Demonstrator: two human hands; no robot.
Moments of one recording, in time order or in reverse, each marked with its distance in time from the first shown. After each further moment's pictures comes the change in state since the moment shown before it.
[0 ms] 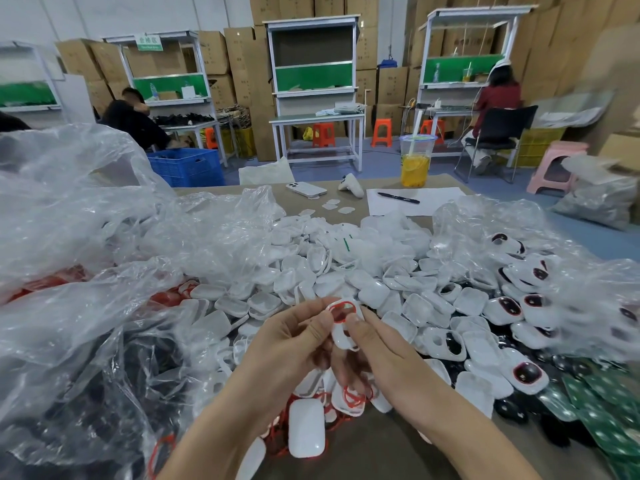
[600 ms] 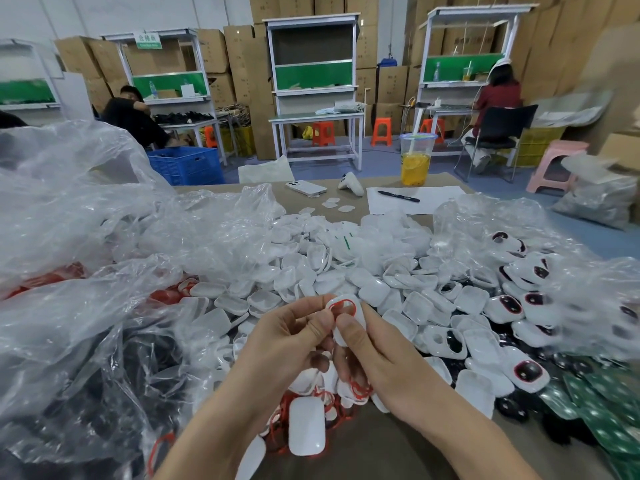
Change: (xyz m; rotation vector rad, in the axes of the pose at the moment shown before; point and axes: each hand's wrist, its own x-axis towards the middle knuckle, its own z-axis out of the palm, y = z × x) left_hand 0.000 0.006 -0.002 0.085 0.036 -0.012; right_hand 0.001 -0.005 0.002 -0.215 0.025 -0.078
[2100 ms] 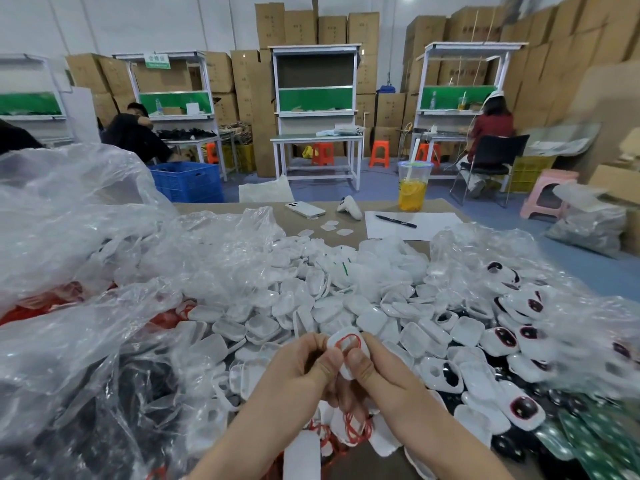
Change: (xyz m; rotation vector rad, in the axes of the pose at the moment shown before) left_hand -0.001 0.002 0.015 0.152 -0.003 0.015; right_hand 0.000 -0.001 -0.008 0.173 0.008 0.082
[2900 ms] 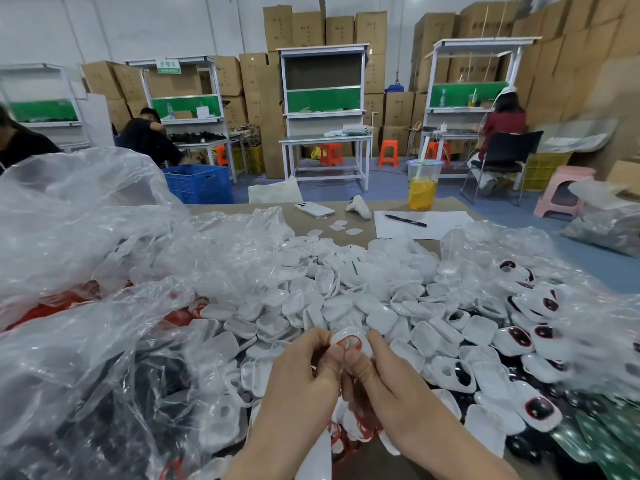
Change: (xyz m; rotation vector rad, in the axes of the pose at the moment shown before) left_hand -0.006 -0.003 0.007 0.310 0.260 0.081; right_hand 0.002 0.003 0.005 -0.361 0.050 -0.045
